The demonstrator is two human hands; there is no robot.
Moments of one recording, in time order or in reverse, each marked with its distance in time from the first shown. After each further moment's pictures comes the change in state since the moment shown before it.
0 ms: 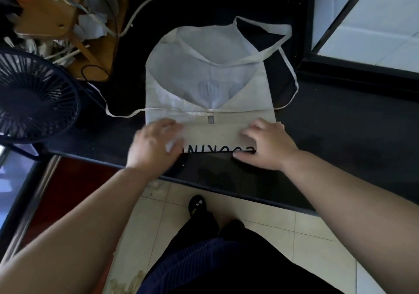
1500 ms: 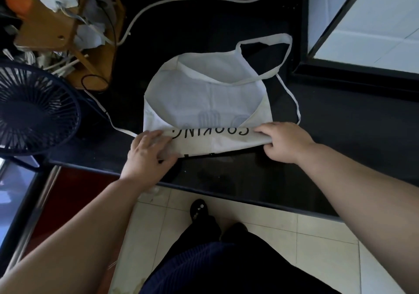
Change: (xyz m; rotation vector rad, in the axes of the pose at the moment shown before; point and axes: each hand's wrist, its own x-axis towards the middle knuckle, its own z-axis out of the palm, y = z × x) left_hand -0.011 -0.021 -0.002 -0.100 -0.120 -0.189; right_hand 0.002 0.023 -0.017 -0.006 -0.037 0.105
